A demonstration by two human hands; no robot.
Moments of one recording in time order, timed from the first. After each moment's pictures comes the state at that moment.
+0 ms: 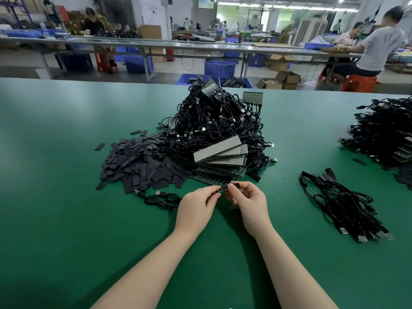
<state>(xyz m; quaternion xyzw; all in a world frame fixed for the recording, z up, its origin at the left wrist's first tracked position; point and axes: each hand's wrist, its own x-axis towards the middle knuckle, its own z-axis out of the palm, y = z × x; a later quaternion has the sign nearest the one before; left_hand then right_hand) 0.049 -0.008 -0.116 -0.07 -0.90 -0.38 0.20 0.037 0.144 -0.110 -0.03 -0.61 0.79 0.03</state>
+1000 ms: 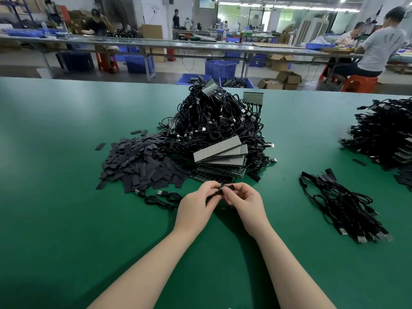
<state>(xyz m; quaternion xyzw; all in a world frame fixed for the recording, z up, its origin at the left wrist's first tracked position) 0.051 -0.009 -0.114 -0.07 -0.89 -0.42 0.16 0.037 0.145 -0.114 0.04 -0.66 0.75 0.01</state>
